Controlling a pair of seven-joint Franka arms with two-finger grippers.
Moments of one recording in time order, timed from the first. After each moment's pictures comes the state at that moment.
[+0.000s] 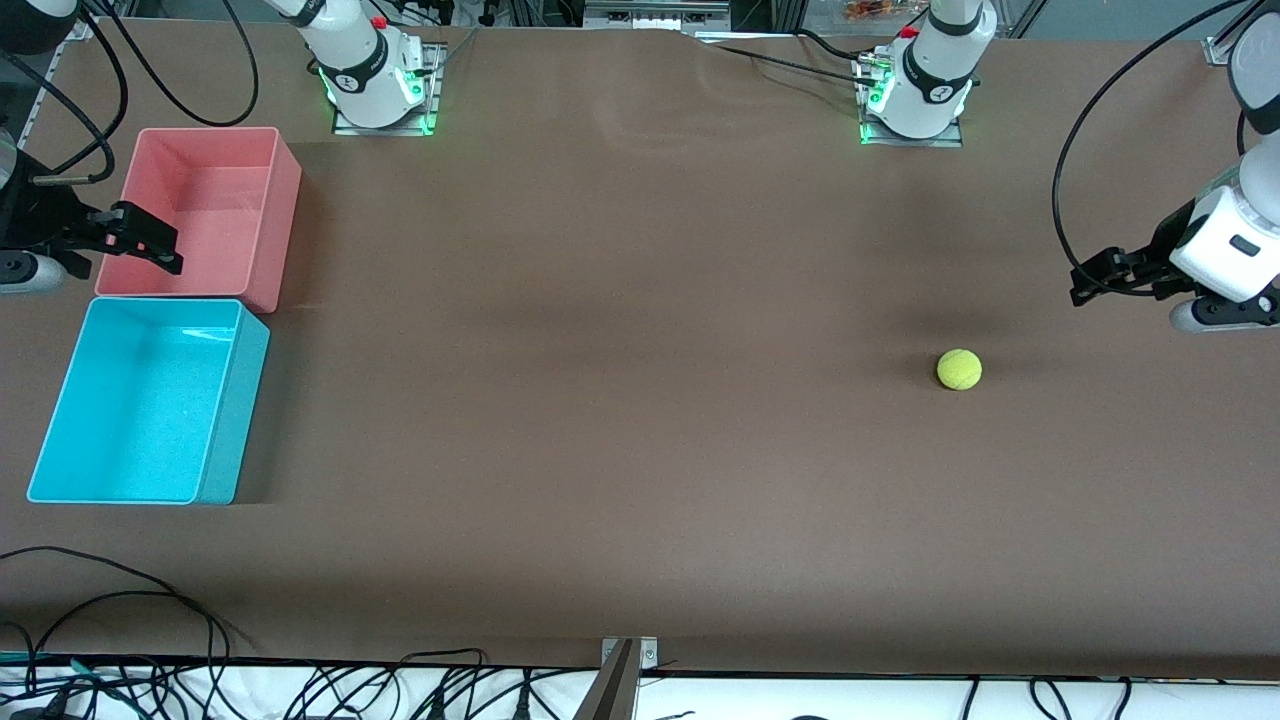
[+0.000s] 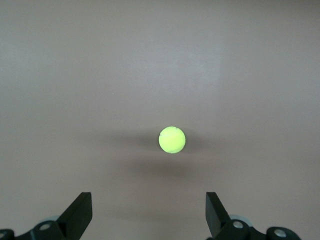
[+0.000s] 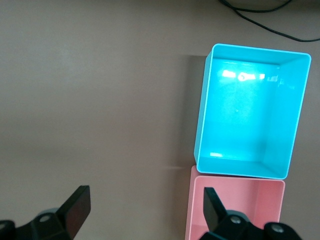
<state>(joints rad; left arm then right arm) 0.09 0.03 -0.06 -1.76 0.04 1.76 -0.07 0.11 0.08 -0.10 -1.53 -0.02 1.61 -0.06</state>
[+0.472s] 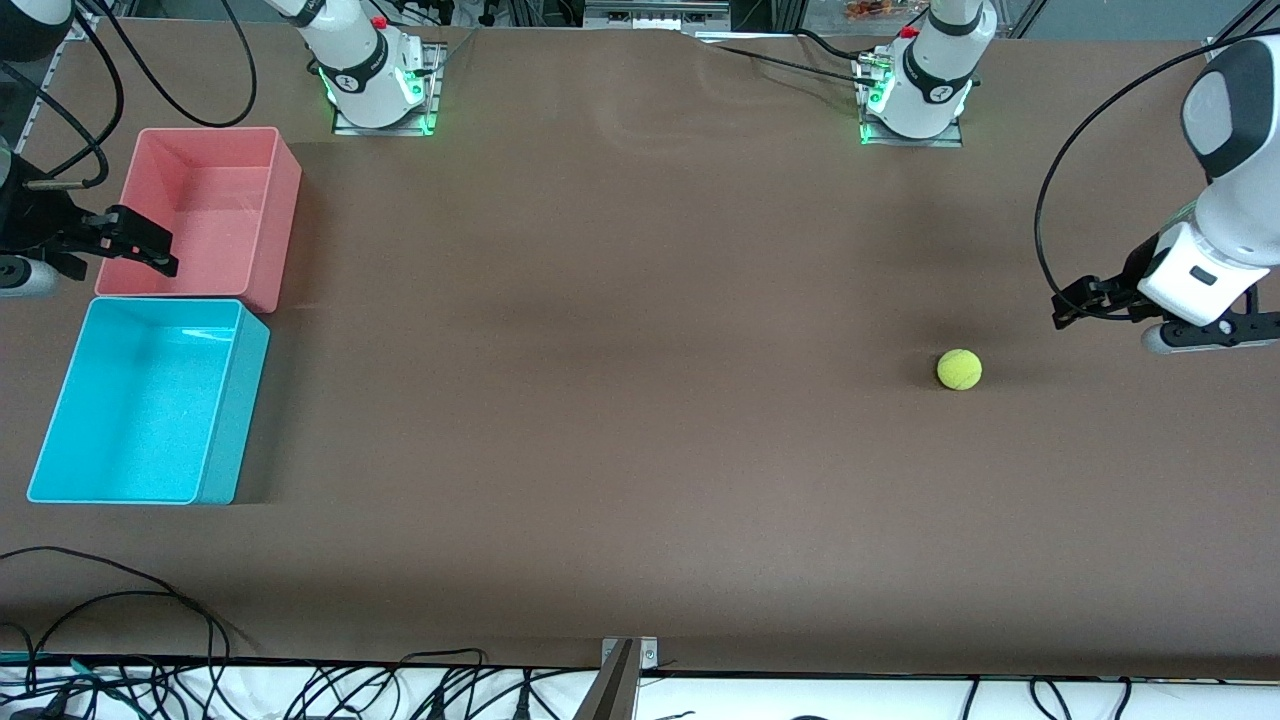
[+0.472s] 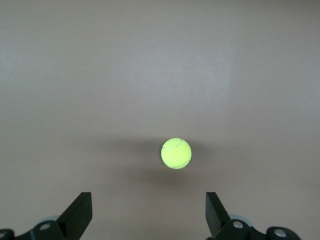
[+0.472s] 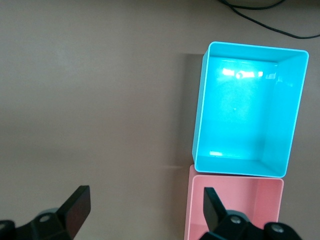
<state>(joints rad) 0.09 0.03 -0.04 -1.92 0.04 1.96 -0.07 0.11 0.08 -0.11 -1.53 -0.02 1.61 -0.06</state>
